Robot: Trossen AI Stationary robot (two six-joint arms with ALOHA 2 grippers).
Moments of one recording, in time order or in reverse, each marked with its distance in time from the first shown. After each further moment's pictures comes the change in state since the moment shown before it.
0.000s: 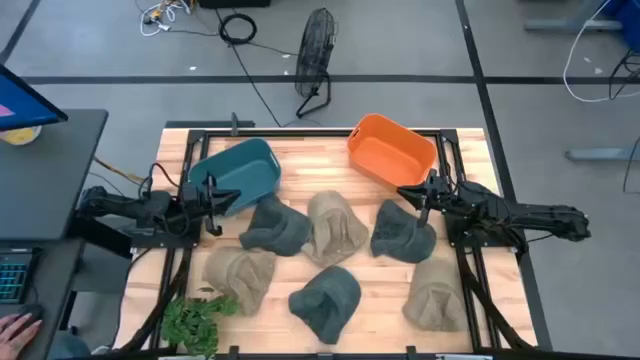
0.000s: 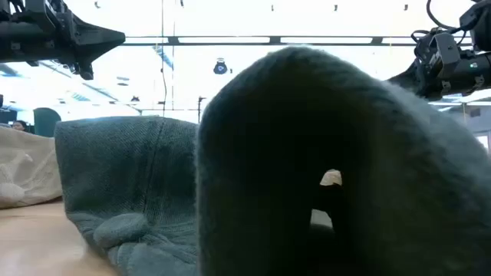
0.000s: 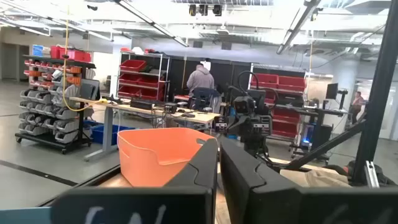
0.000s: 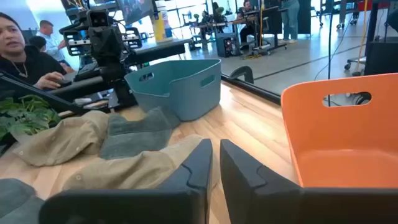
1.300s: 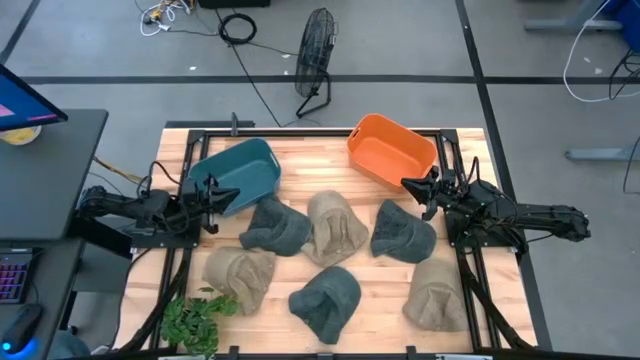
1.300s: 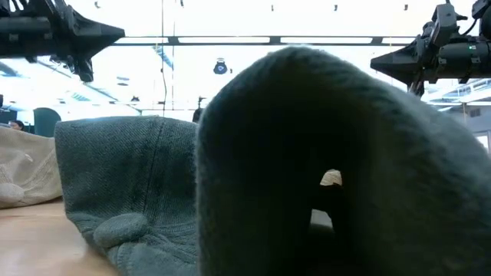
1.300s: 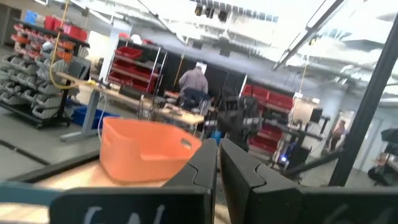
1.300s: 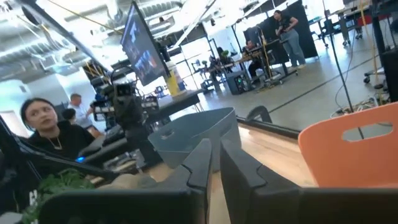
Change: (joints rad) left arm 0.000 0.001 0.033 0.009 0.000 -0.173; right arm 0.000 0.000 0.000 0.213 0.019 0.149
